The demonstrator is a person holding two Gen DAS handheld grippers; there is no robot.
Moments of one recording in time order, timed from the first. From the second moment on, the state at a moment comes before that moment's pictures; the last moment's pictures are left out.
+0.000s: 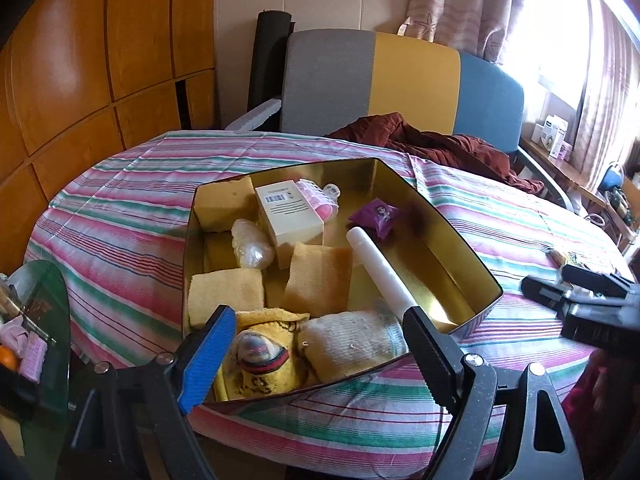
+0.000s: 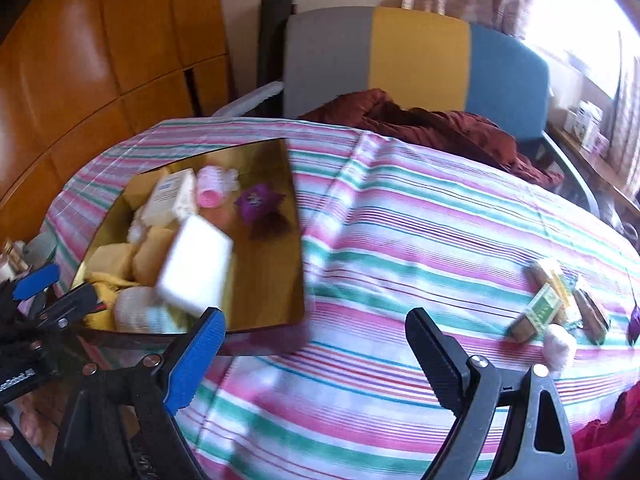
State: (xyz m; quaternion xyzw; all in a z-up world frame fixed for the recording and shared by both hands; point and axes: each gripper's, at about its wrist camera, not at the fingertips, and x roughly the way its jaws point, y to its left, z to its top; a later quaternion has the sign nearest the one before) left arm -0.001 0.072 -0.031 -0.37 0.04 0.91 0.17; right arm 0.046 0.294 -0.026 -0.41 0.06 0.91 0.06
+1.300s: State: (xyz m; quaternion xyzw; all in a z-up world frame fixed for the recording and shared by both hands) left arm 0.019 0.292 -0.039 -0.39 0.16 0.82 0.39; right arm 0.131 0.582 -0.053 -0.40 0.35 0.79 0.30
